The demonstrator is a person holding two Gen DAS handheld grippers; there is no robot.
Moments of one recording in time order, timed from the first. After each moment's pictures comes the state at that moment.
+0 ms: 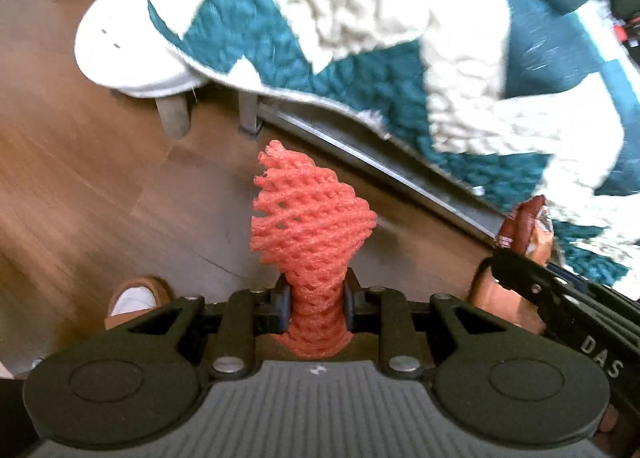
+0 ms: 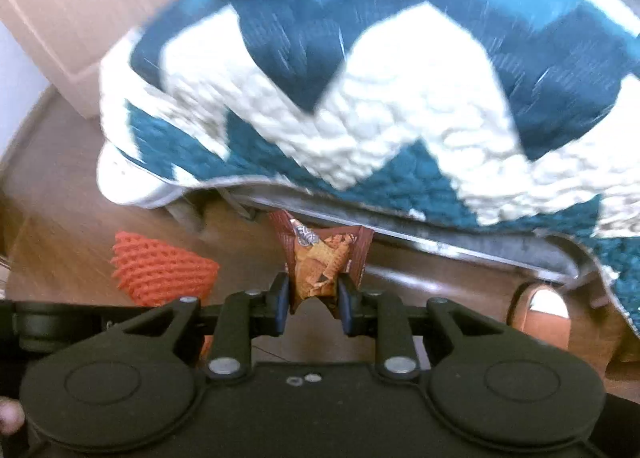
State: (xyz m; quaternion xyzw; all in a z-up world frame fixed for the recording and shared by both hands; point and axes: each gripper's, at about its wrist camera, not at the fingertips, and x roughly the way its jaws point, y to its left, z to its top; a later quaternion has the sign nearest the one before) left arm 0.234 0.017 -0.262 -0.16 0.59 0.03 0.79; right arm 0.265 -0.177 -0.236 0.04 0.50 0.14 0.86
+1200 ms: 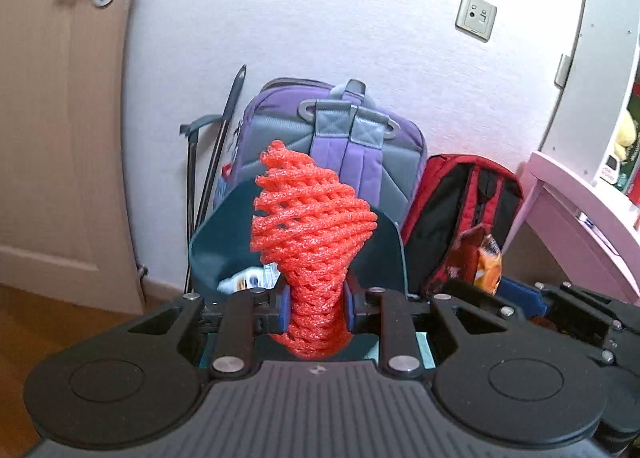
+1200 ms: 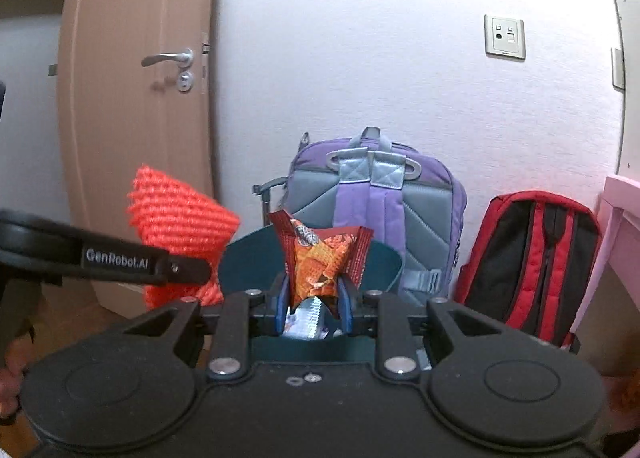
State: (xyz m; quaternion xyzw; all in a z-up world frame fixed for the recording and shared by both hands) left arm 0.338 -0.032 0.148 -0.08 0.27 -0.09 0.96; right arm 0.303 -0.213 0.133 -0.03 0.15 0.16 0.98
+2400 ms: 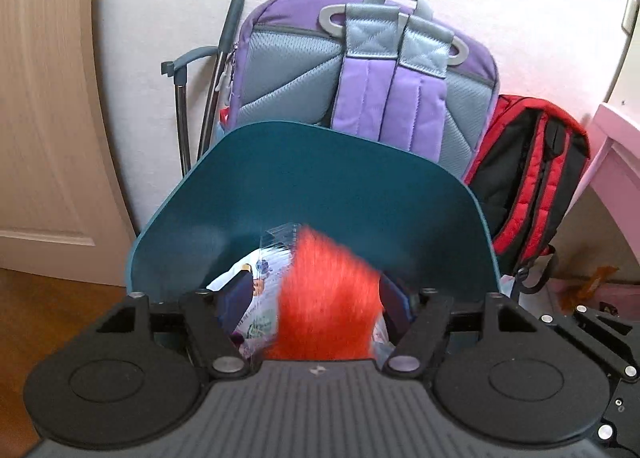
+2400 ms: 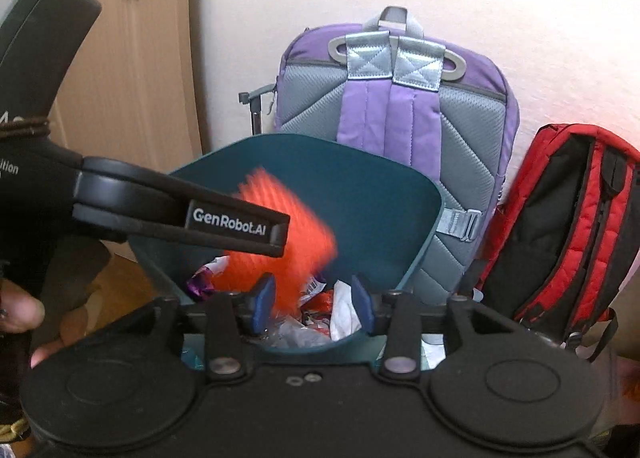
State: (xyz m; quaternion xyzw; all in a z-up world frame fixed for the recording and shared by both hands) left arm 0.448 -0.046 0.083 -0.06 0.36 -0.07 0.93; right arm 0.402 -0.188 0.075 -0.06 0.27 0.16 0.95
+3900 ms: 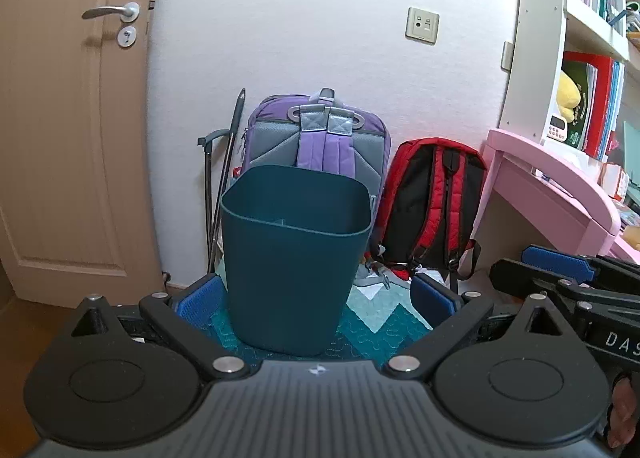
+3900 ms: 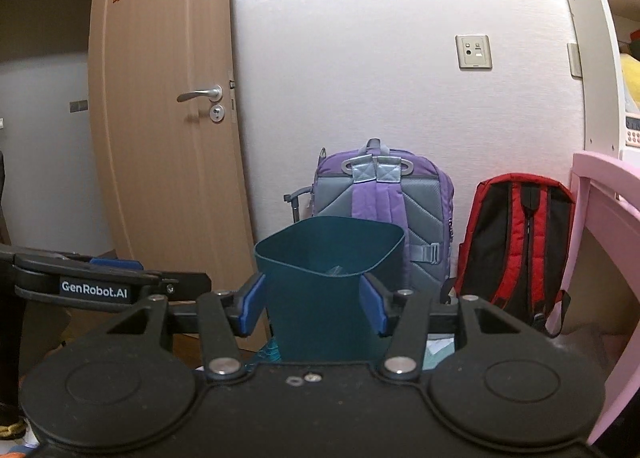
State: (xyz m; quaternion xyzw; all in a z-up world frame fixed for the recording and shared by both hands) left arm 0.155 -0.027 0.140 -0.04 0.22 -0.09 0.97; right arm 0.139 -0.249 0.132 0.02 0.13 0.18 0.98
